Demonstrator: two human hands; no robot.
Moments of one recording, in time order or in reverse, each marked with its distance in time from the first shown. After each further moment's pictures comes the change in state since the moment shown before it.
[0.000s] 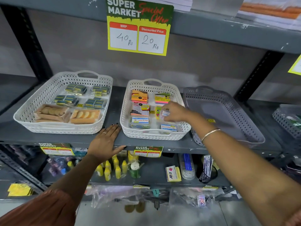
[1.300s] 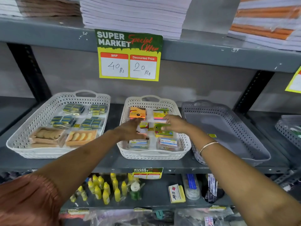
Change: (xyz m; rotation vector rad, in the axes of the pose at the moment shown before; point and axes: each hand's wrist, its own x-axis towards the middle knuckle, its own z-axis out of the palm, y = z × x) left_hand 0.140 0.042 -0.066 -0.356 -0.268 0.117; right_hand 0.036 0.029 -0.005 0.161 -0.009 0.145
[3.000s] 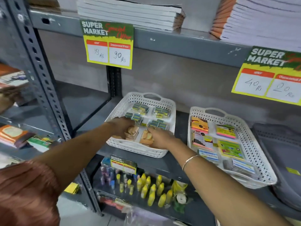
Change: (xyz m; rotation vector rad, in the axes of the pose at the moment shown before) left_hand -0.158 -0.213 -0.090 0.419 -0.113 -0.268; right_hand 0.040 -0.265 0.125 -0.384 -0.067 -0.411
